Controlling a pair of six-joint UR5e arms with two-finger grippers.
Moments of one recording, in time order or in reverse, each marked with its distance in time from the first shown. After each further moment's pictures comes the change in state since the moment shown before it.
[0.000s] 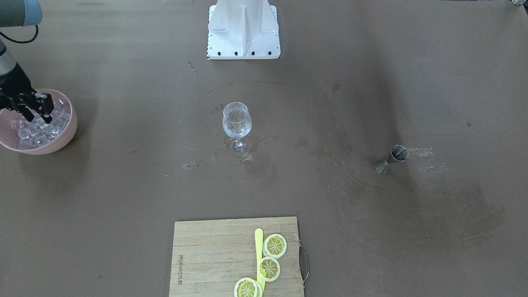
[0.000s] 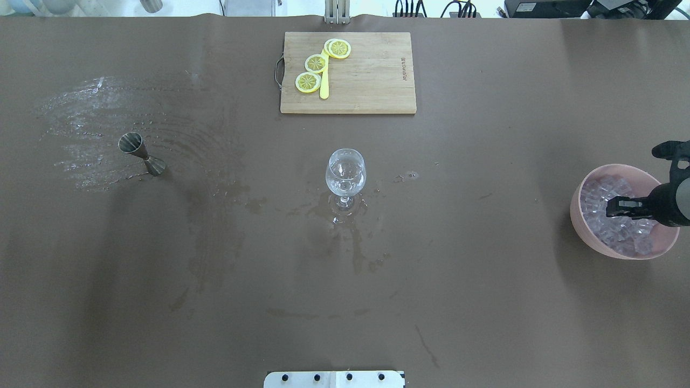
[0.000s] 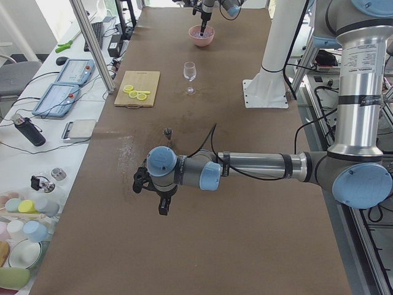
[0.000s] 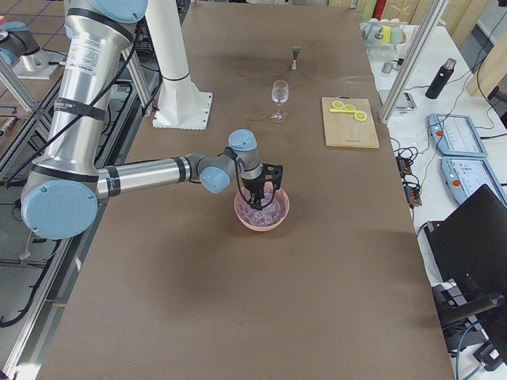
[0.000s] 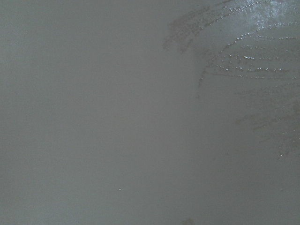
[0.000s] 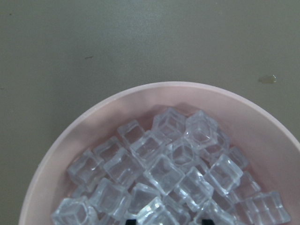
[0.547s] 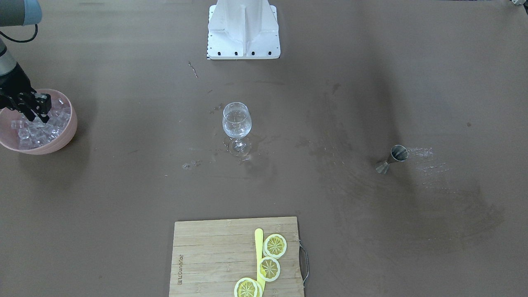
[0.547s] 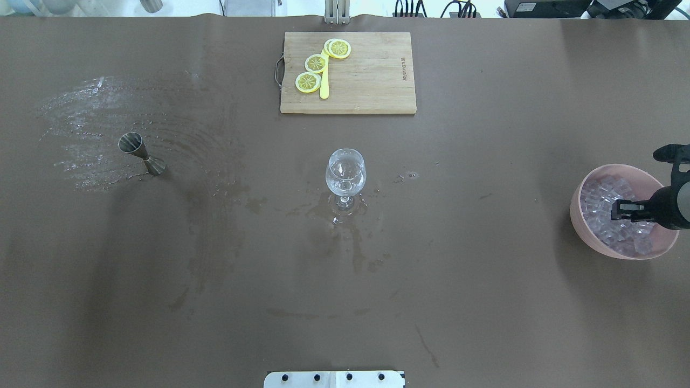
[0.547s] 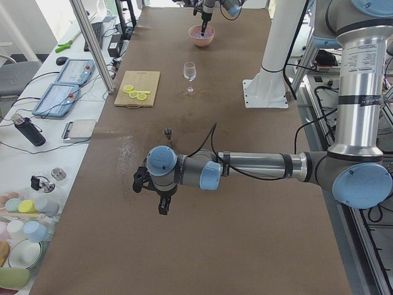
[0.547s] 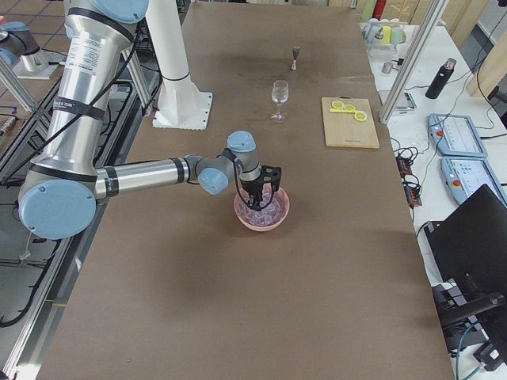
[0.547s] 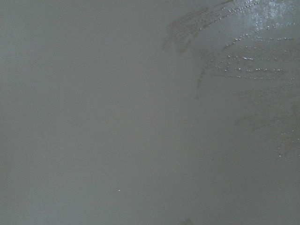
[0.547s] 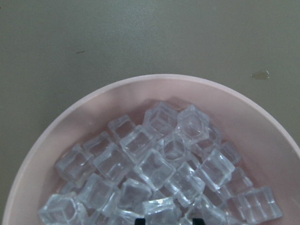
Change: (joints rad) left arm 0.000 0.001 -0.003 0.000 0.000 0.000; right arm -0.006 -0.009 0.001 0.000 -0.008 0.001
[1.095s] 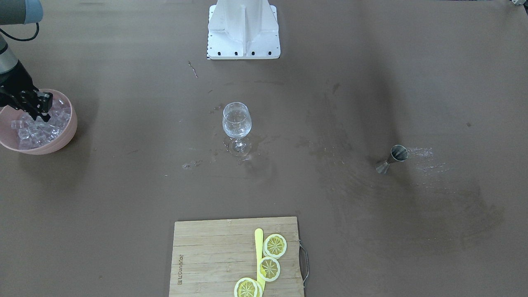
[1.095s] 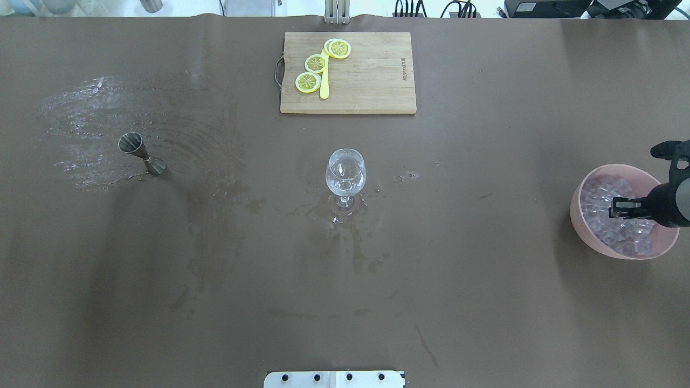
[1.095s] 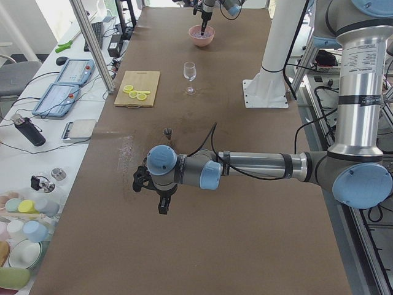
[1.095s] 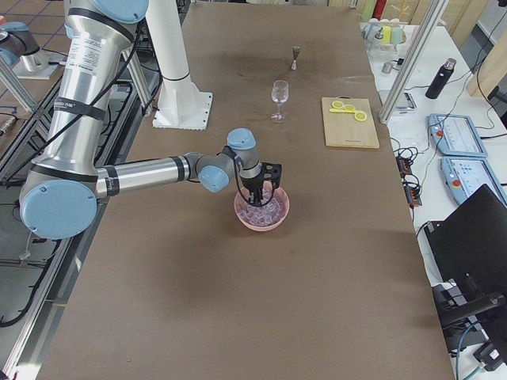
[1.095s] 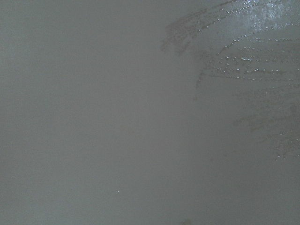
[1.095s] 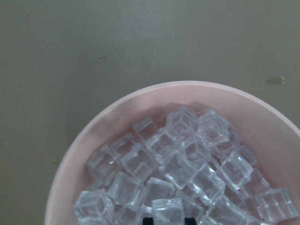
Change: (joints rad) left arm -0.001 0.000 -0.003 0.000 0.000 0.000; right arm 0.005 0.009 0.039 -0.001 0.010 -0.002
